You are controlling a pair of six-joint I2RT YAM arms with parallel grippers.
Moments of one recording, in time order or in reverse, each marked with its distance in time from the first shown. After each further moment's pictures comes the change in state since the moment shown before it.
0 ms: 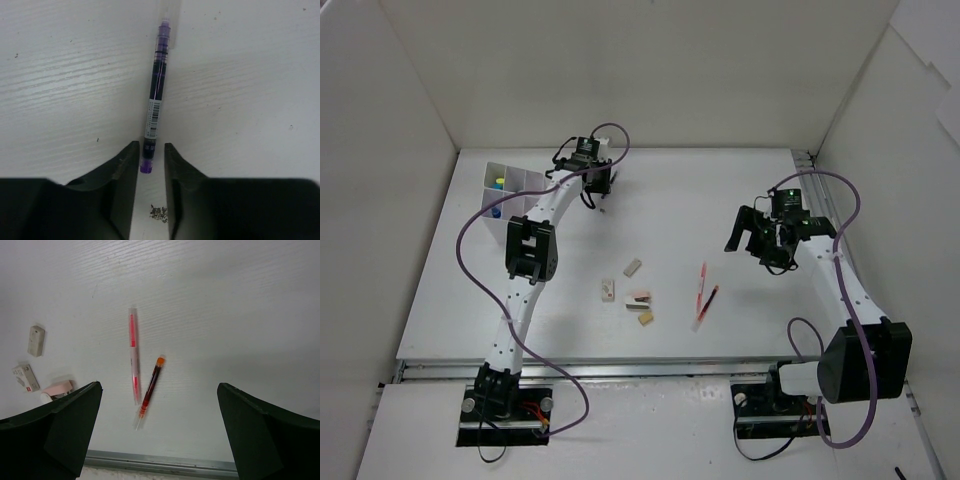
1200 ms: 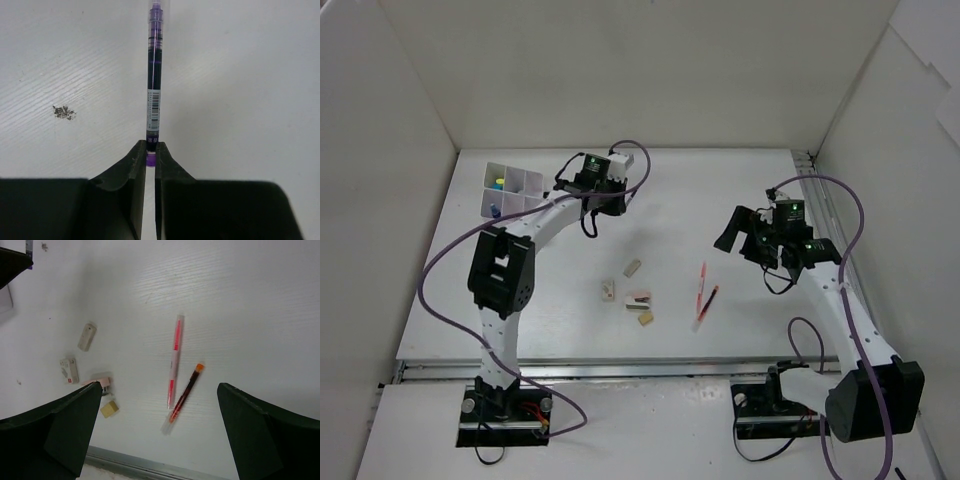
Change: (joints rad) left arm -0.142 -0.539 -0.764 0.245 0.065 0.081; right arm 0.045 -0.183 -0.109 0.131 -0.077 0.063
